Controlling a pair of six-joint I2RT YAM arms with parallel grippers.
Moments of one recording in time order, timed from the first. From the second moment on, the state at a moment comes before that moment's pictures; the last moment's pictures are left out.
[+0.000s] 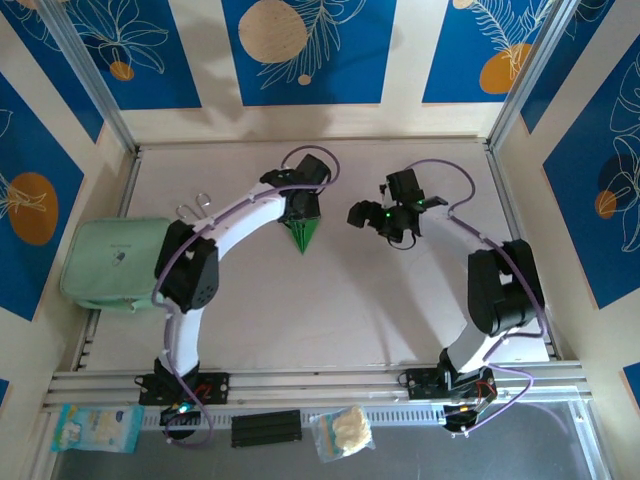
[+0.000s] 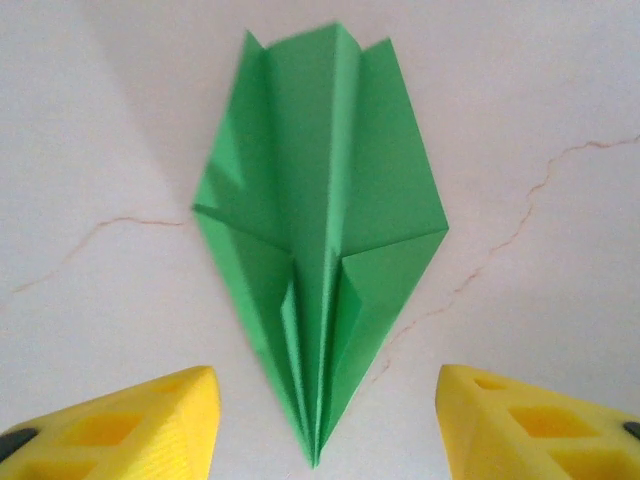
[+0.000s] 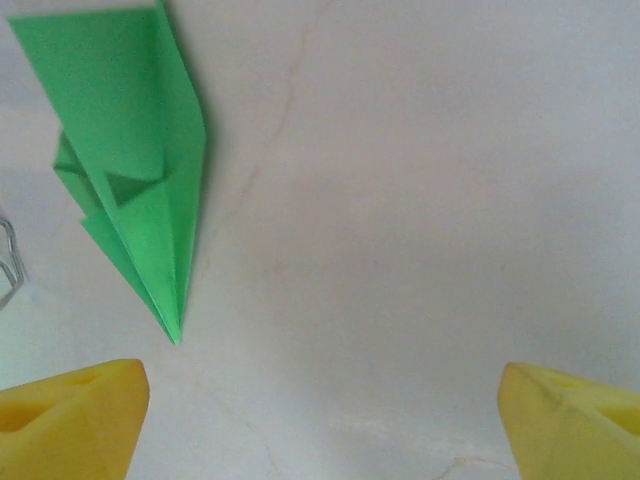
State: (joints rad) left arm -0.66 1.99 1.73 -0.85 -0.30 -0.71; right arm 0.30 1.63 1.12 -0.47 -0.28 0.56
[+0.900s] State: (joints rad) left arm -0.34 1.22 0.52 0.16 -0.62 -0.14; right arm 0.10 1.32 0.60 0.06 0.29 0.25
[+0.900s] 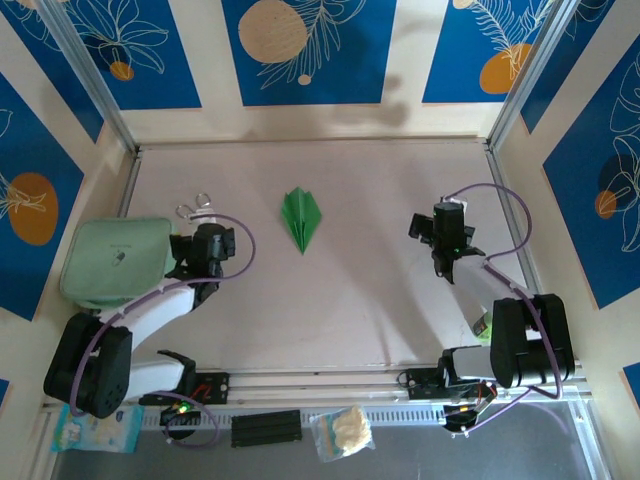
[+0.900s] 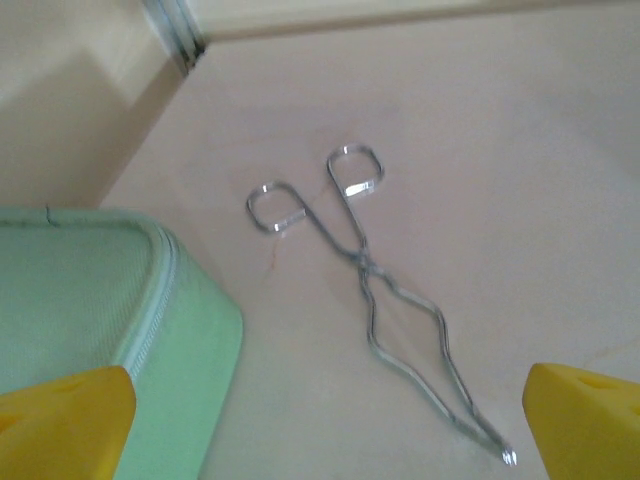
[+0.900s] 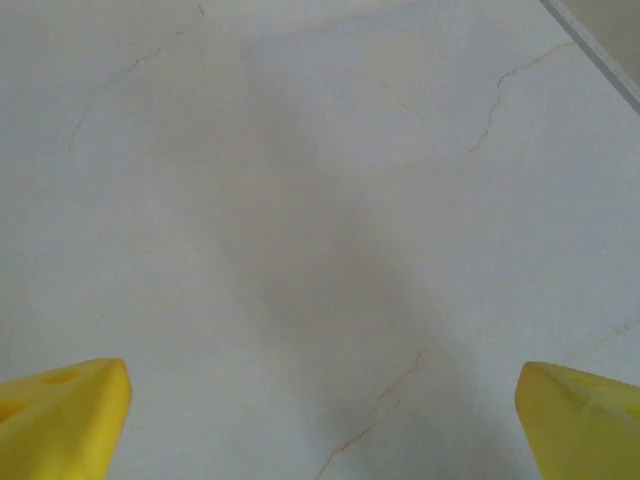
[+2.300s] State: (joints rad) left arm -0.08 1.56 0.35 0.87 -0.07 0.05; right arm 0.01 1.51 0.40 0.71 -0.09 0.11
